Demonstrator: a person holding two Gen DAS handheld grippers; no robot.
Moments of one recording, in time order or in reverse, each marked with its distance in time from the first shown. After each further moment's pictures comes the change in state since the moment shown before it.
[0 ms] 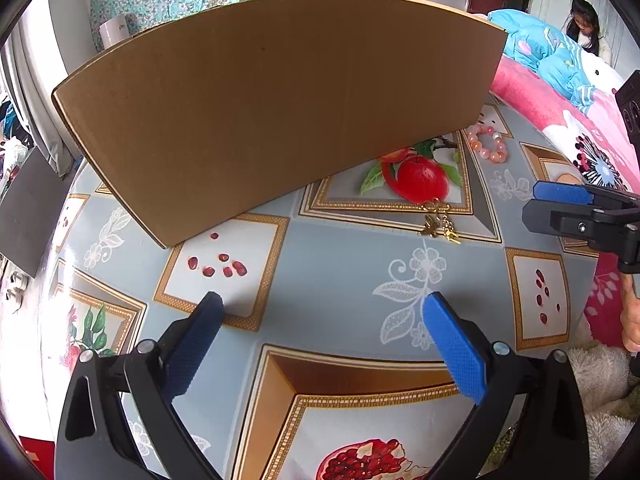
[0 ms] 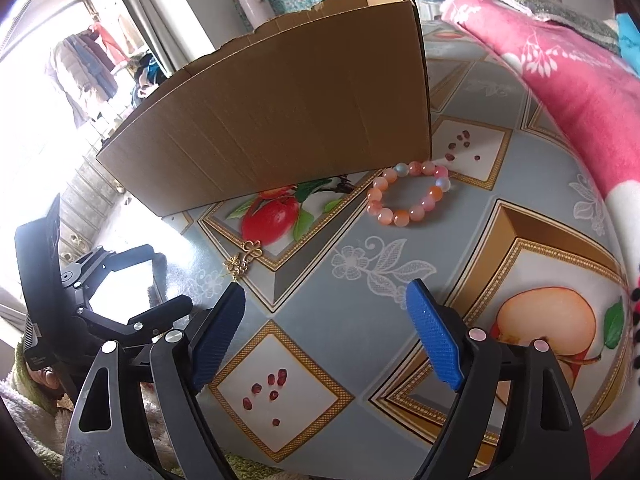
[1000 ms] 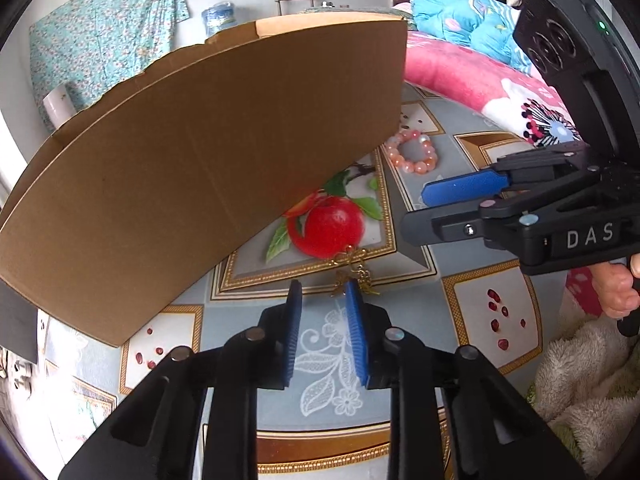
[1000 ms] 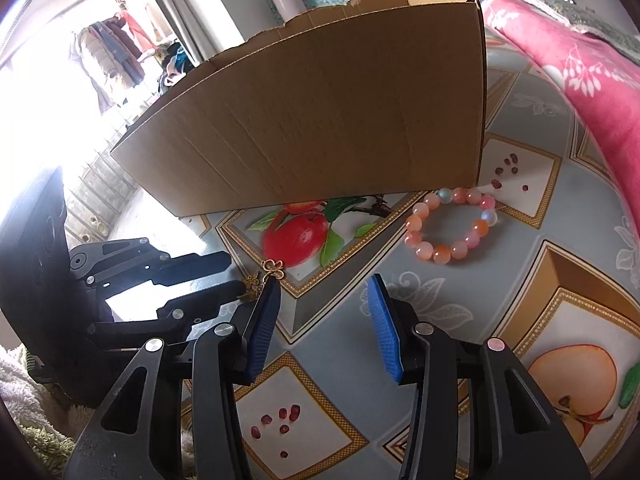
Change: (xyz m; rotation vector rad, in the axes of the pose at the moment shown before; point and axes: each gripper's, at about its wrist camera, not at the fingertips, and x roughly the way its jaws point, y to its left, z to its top) left arm 0.002 -0.047 0.025 0.251 -0.077 -0.086; right arm 0.019 0.014 0.019 -0.067 0.021 0.087
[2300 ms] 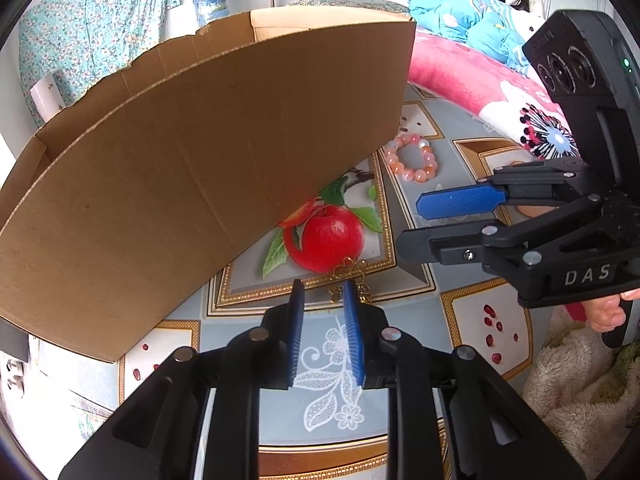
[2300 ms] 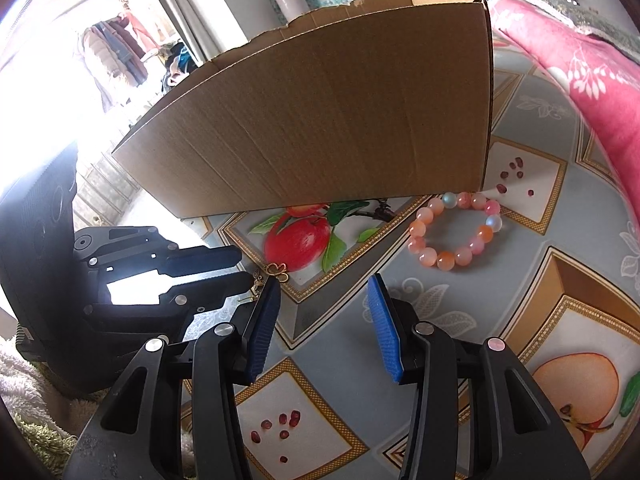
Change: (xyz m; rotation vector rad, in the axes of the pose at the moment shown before) left arm 0.007 0.008 0.013 -0.017 0.043 -0.061; right arm 0.006 0.000 0.000 -0.008 -0.002 0.011
